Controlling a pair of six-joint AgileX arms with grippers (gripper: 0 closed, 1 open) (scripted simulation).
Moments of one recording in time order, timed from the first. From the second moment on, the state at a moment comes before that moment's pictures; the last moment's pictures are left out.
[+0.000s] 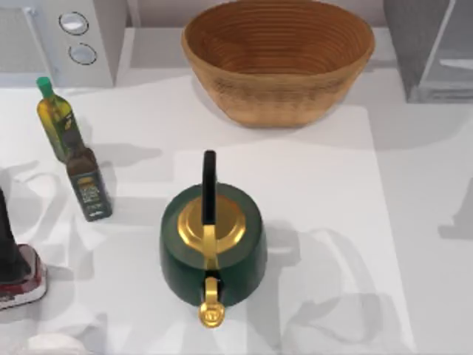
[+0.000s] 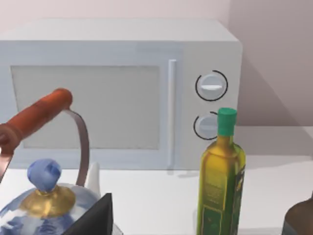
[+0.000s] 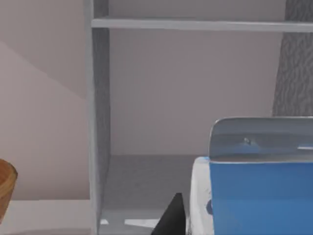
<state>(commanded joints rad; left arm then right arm) 0.00 0.00 0.00 0.00 0.00 0.00 -0.12 0.37 0.19 0.27 -0.05 -0.02</state>
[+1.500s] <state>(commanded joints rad) 0.00 0.00 0.00 0.00 0.00 0.00 0.00 0.80 0.07 0.57 -0.19 -0.04</state>
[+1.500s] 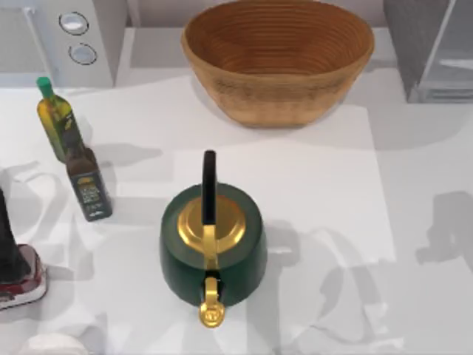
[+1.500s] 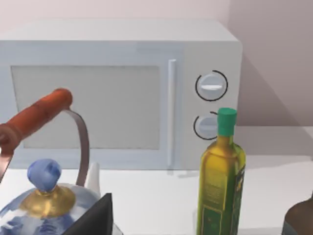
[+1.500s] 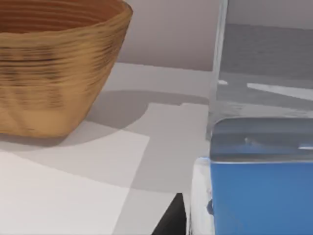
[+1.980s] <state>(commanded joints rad) 0.00 0.00 0.00 0.00 0.00 0.00 -0.01 1.57 0.13 1.13 -0.49 -0.05</state>
